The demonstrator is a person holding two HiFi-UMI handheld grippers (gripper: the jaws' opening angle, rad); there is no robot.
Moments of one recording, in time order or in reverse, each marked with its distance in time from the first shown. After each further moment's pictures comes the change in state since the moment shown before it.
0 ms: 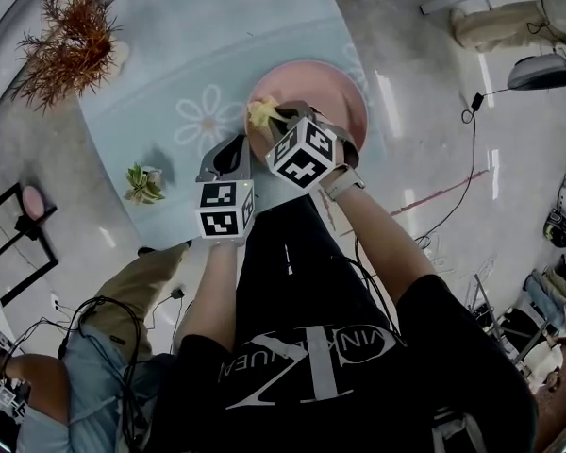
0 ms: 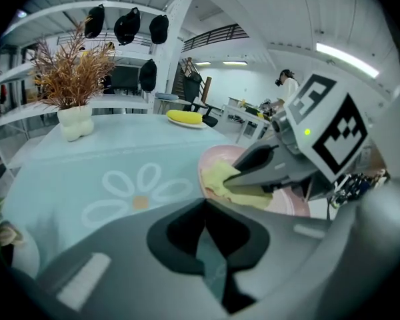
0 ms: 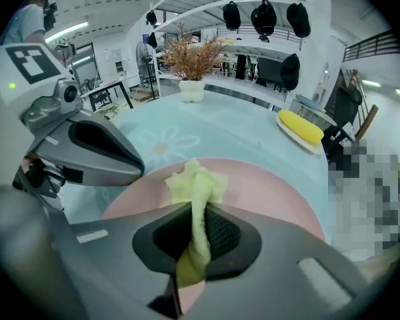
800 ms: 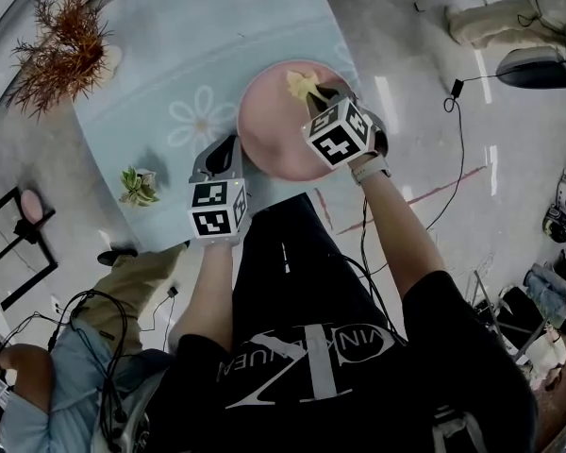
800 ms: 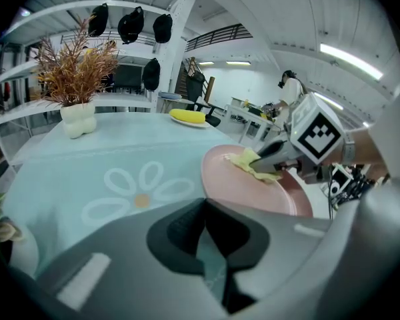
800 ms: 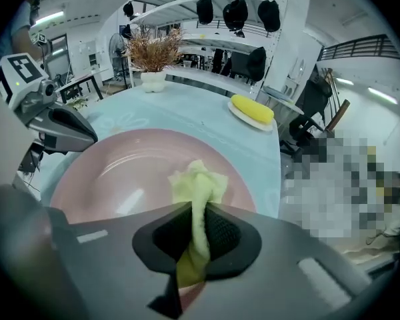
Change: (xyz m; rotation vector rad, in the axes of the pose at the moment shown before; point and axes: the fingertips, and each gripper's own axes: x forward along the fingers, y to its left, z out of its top) left arm 0.001 0.003 0.000 -0.022 0.001 0.013; right arm -0.028 -0.089 -0.057 0.102 0.067 -0.188
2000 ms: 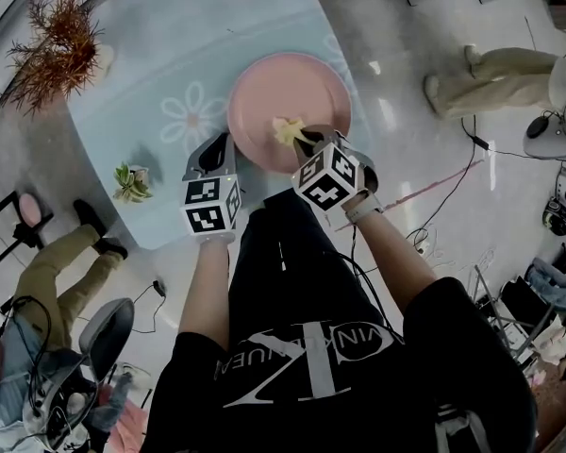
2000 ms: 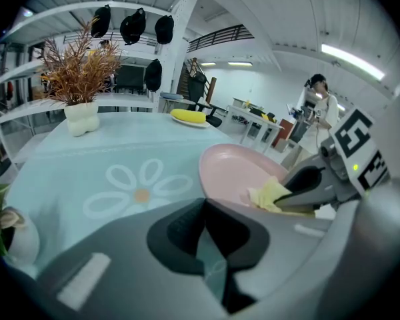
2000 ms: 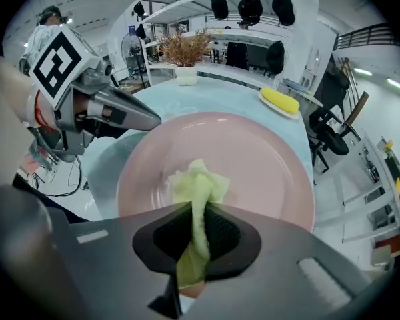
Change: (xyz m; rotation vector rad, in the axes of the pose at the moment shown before) left arm -0.005 -0.005 -0.006 -0.012 -0.004 0.013; right arm -0.039 0.092 -0.047 -0.035 0.041 0.146
